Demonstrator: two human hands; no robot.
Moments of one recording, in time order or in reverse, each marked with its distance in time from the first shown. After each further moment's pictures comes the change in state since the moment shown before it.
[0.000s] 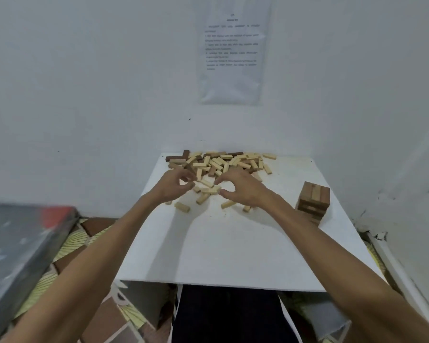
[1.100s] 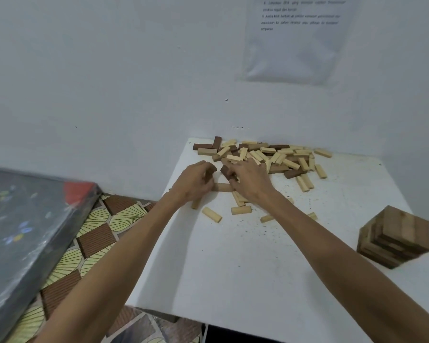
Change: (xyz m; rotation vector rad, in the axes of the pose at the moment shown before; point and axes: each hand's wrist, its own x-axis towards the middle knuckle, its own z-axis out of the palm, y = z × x) left_hand 0.057 -0.092 0.016 0.183 0.080 0.035; right_hand 0.145 0.015 0.087 -0.251 0.064 0.064
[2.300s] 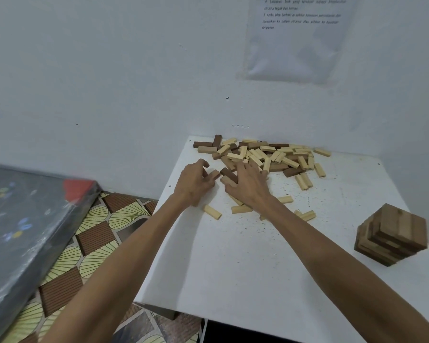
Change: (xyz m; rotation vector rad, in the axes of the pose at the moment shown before) left_hand -0.007 0.010 0.011 -0.054 0.077 -0.300; right_hand -0.007 -0.003 0.024 0.083 0.024 0.184
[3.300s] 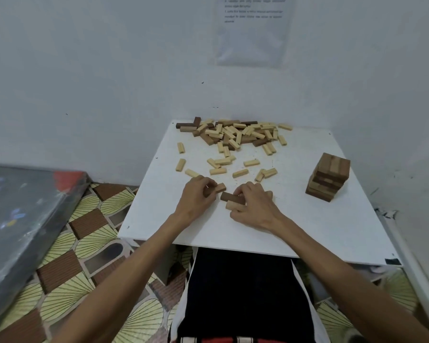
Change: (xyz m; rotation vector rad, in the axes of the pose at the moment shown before) left_hand -0.169 0.053 0.035 -0.157 0.001 0.224; right_hand -0.210 0.040 -0.032 0.137 -0.147 -0.046
